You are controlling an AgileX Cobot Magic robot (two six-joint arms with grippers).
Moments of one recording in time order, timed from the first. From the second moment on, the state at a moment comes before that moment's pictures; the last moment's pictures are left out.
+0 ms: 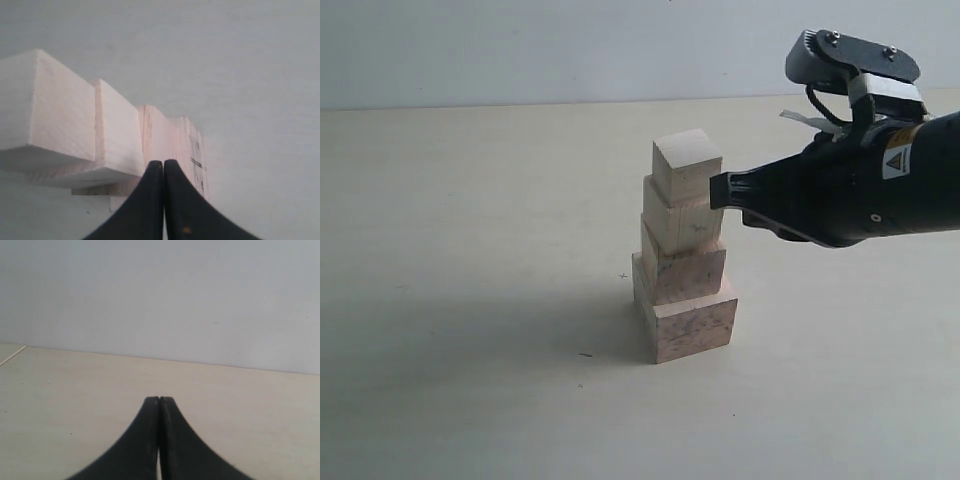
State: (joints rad) left arm 0.02 0.01 0.00 -0.11 0.14 0.03; right arm 0.46 1.28 -0.71 0.10 0.32 0.36
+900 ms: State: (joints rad) left arm 0.02 0.01 0.00 -0.11 0.14 0.03; right arm 0.50 1.28 -0.71 0.16 0.28 0.26
